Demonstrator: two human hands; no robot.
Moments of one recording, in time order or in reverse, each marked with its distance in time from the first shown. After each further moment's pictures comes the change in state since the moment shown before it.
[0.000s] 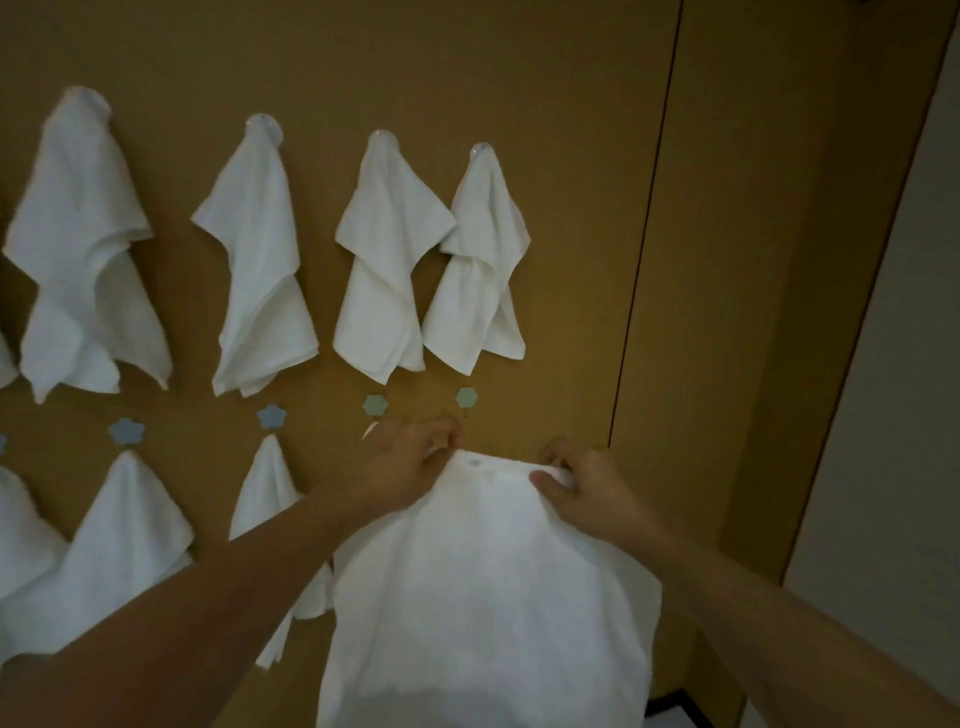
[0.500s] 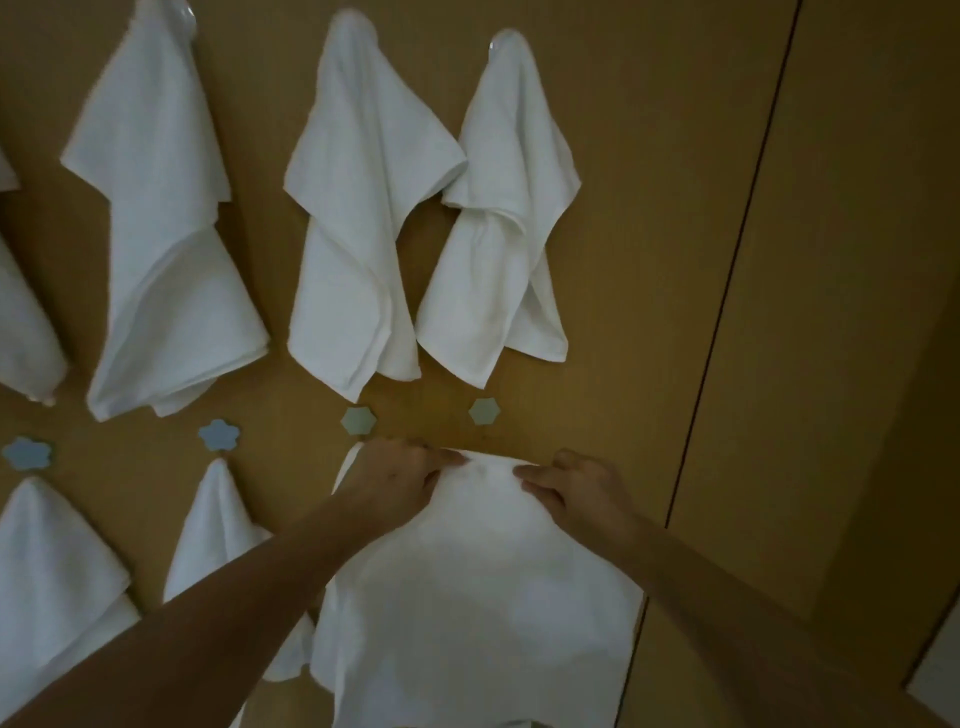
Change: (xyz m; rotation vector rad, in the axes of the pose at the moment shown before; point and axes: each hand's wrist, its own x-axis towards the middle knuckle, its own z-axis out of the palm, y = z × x) left_hand 0.104 -0.150 0.107 0.425 0.026 0.021; right_hand 0.172 0.115 0.110 -0.126 0.136 -0.436
